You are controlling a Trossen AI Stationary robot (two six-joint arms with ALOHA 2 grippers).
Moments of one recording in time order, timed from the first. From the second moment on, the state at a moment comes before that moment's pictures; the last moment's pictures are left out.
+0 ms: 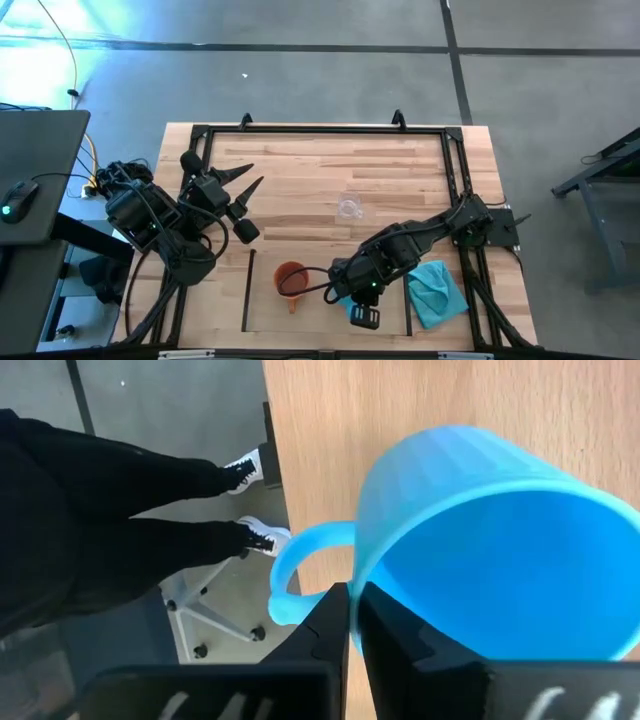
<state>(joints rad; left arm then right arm) -0.58 1.65 2.23 -1.57 -1.43 -0.68 0.48 2.07 2.36 -1.48 -0.23 0.70</state>
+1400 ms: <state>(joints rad) -0.58 1.65 2.23 -1.57 -1.42 -0.66 0.46 2.09 2.36 -1.38 -0.27 0.65</state>
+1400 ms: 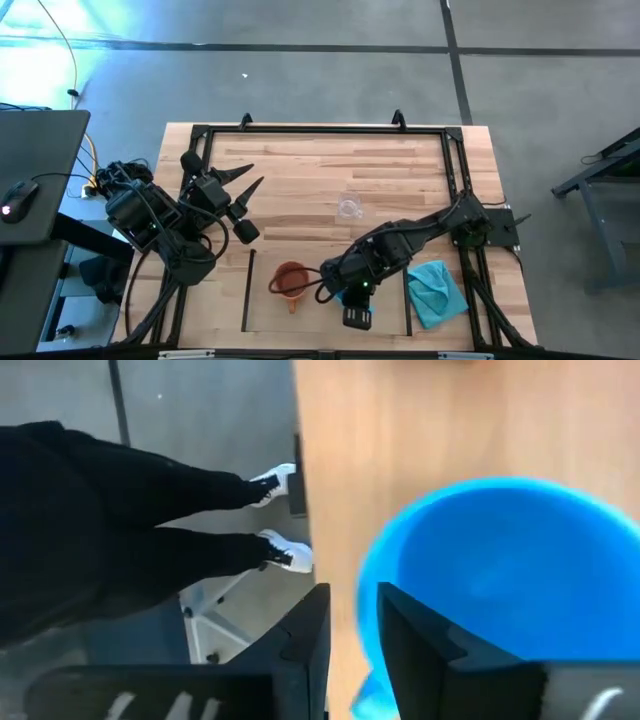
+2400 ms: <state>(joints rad) -0.58 1.65 2.23 -1.57 -1.38 -0.66 0.46 2.09 2.30 -1.36 -0.22 0.70</state>
